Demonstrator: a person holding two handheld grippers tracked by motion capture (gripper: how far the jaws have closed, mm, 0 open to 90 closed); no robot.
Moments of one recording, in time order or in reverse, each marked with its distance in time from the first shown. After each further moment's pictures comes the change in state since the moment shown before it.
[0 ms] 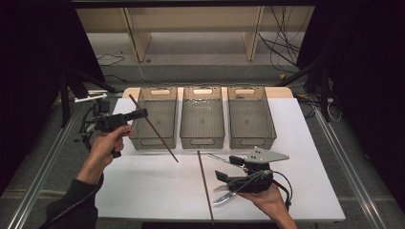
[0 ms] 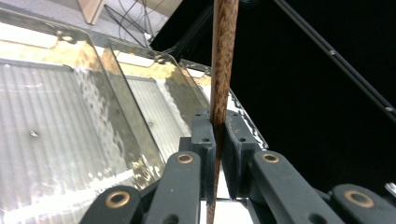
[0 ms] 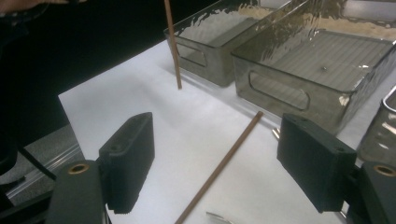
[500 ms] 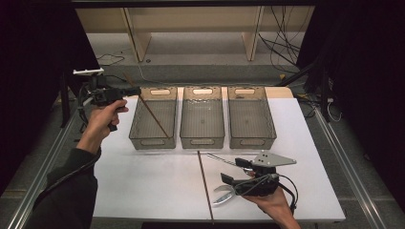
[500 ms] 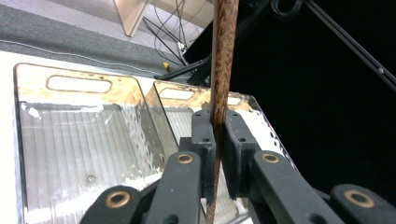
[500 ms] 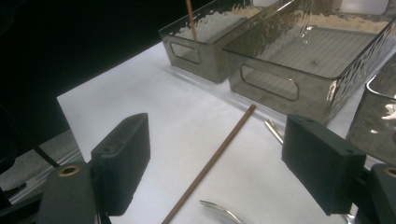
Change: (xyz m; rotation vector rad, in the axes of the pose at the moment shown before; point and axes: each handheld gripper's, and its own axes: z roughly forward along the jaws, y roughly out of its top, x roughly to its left) left arm 0.014 0.062 0.012 -0.019 0.130 -0.003; right arm -0.008 -0.014 -0.008 -0.024 -0.004 0.028
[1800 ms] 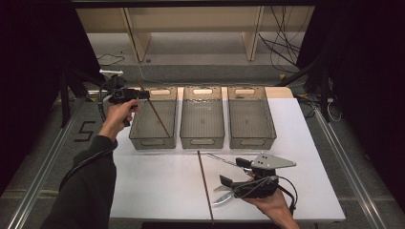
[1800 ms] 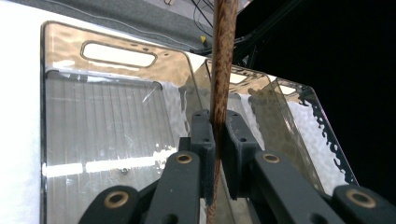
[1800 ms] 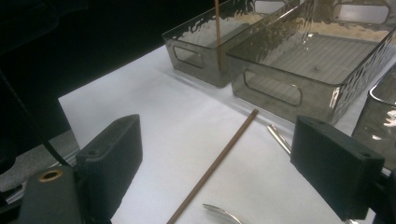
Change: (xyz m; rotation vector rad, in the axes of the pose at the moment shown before) left arm 0.035 -0.002 0.065 0.115 0.159 -0.080; right arm 0.005 0.000 -0.001 -0.018 -0.002 -0.021
